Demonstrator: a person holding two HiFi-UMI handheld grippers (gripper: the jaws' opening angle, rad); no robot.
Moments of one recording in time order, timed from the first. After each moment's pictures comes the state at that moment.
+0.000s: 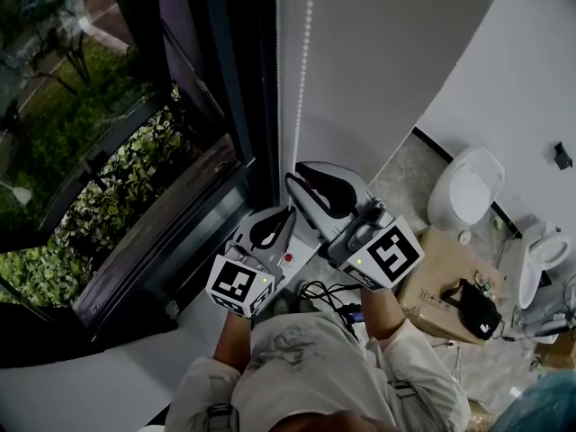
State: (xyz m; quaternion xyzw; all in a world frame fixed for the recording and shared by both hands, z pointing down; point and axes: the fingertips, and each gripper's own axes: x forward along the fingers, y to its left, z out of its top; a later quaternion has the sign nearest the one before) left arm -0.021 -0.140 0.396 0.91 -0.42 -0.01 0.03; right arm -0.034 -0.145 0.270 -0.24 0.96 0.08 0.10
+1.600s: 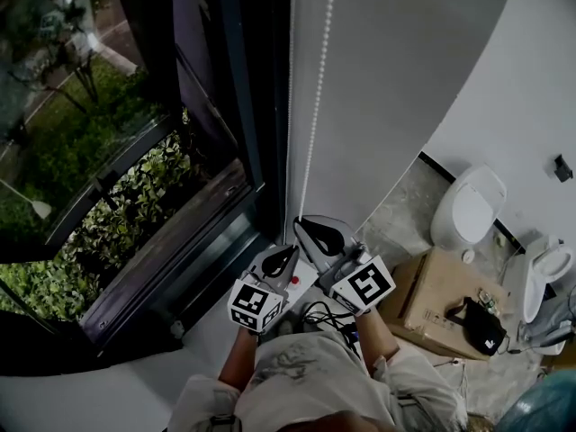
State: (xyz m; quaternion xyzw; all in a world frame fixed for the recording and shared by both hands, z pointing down) left arm -0.031 -0.139 0.493 0.90 -0.42 0.03 0.09; right arm -0.044 -0.149 0.365 -0.27 0.96 0.04 0.05
